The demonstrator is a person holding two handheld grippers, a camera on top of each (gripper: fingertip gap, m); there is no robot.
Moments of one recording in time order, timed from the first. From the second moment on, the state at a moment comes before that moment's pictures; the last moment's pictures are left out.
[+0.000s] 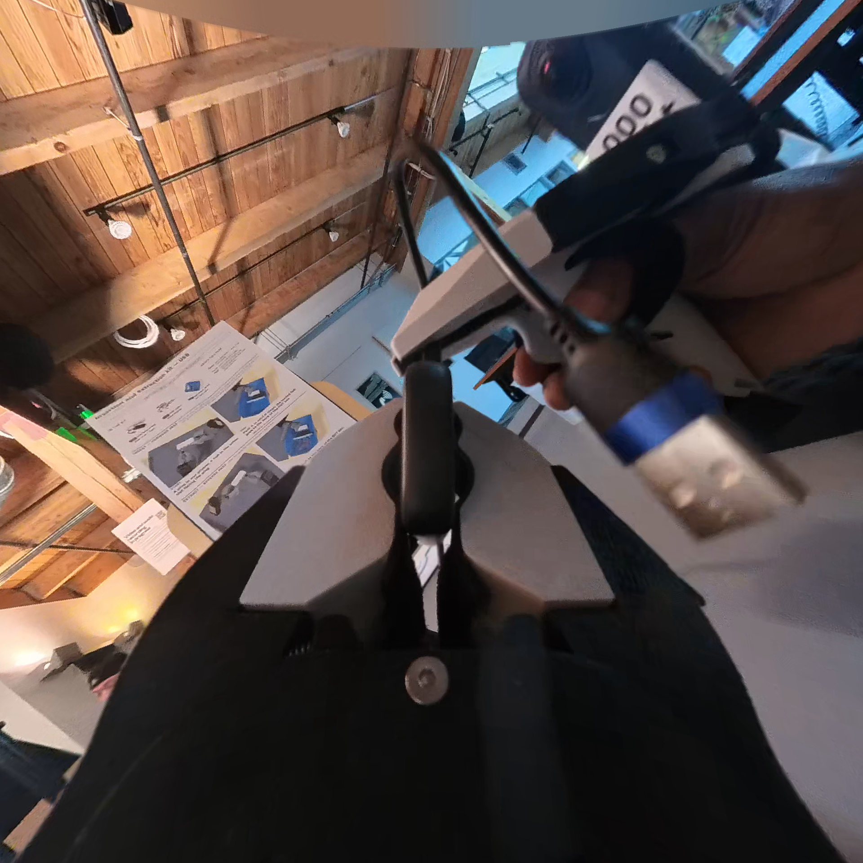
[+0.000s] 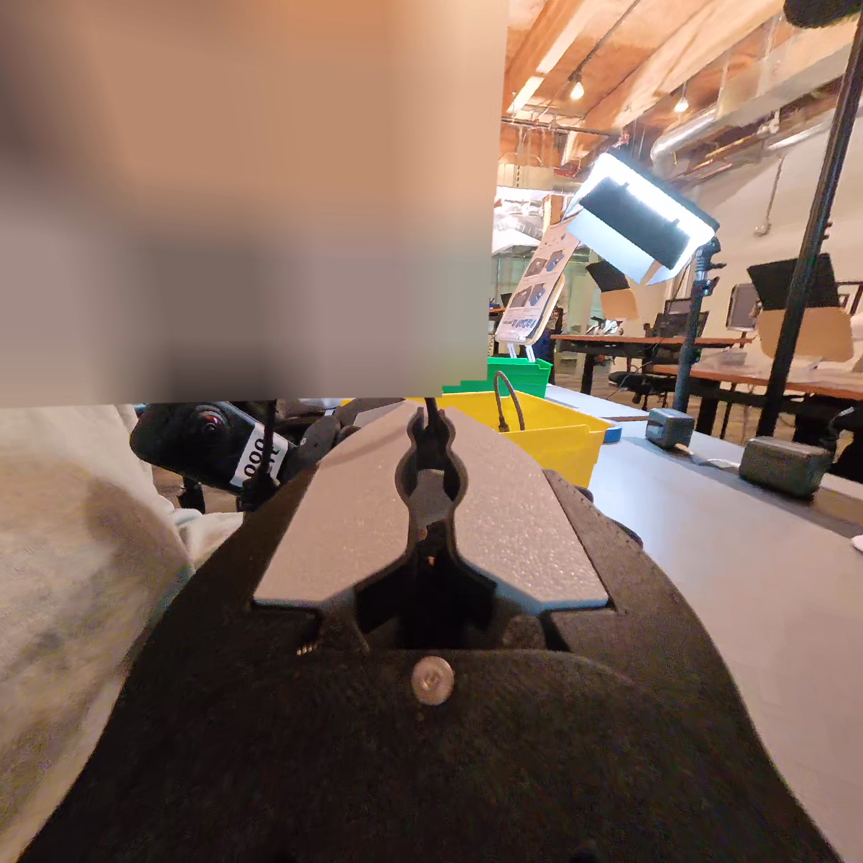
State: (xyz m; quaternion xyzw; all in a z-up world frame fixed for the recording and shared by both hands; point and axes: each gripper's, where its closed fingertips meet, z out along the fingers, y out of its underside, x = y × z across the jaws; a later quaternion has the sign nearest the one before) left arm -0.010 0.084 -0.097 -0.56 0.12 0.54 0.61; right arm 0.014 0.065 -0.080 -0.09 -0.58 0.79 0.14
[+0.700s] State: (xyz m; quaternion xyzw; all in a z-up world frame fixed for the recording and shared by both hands) left arm -0.007 0.086 -0.102 -0.58 0.13 0.50 0.63; right arm 0.023 0.063 -0.082 -0.04 -0.63 0.76 0.15
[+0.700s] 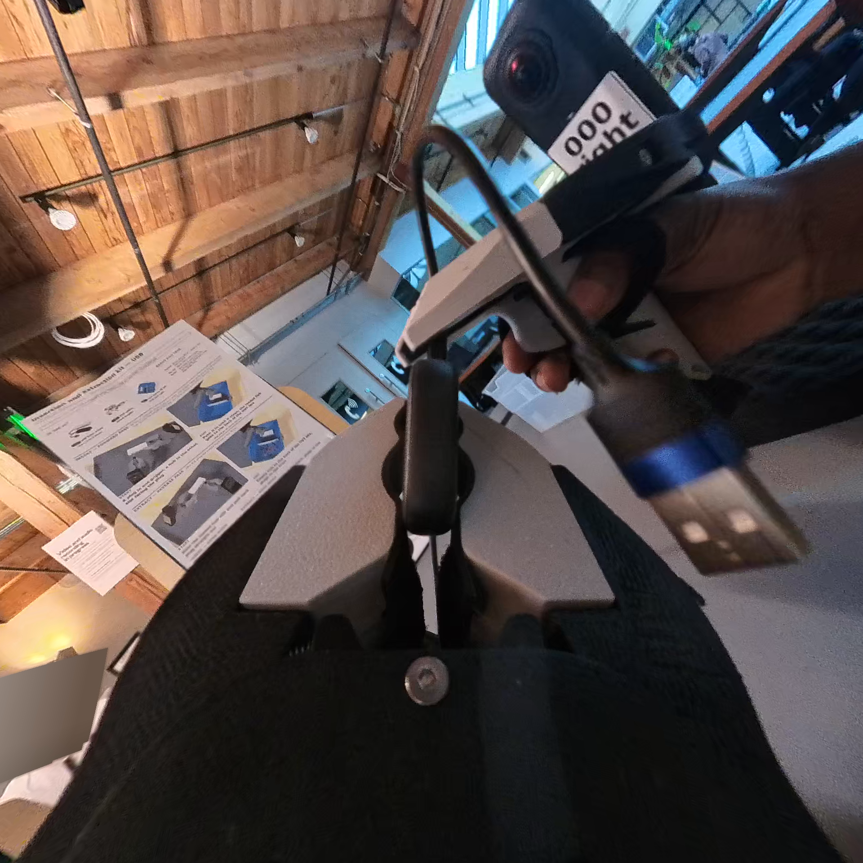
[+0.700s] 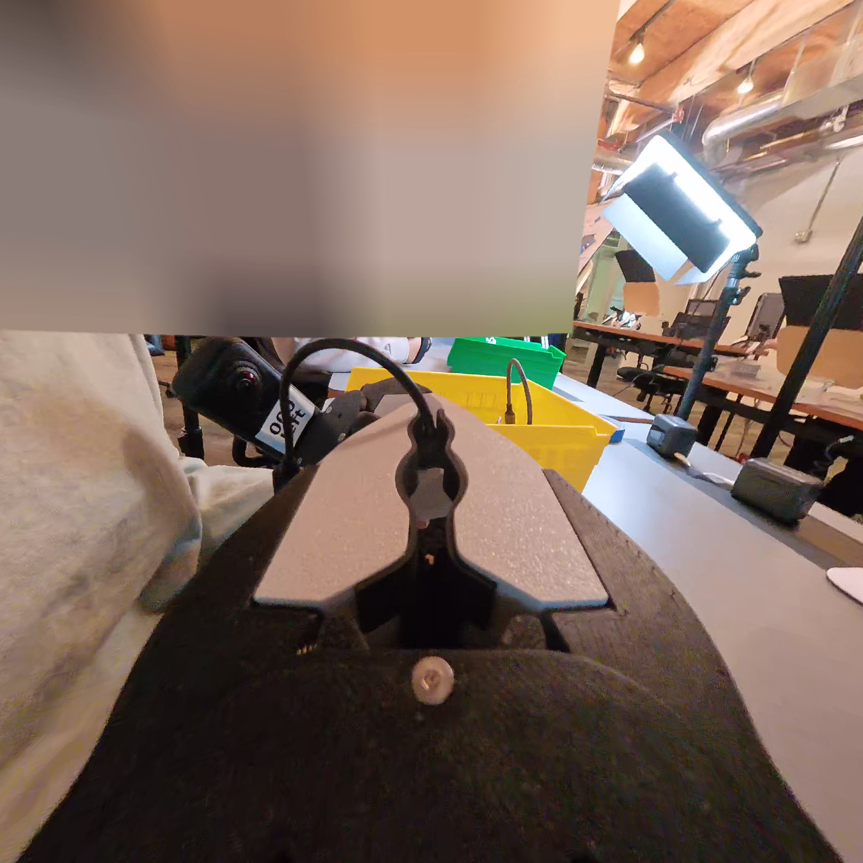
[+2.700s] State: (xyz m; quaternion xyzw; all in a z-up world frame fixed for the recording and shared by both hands) left arm -0.010 0.068 -0.092 -0.56 0.11 0.48 0.67; right arm 0.017 0.171 -0.052 -0.08 -0.64 0.70 0.31
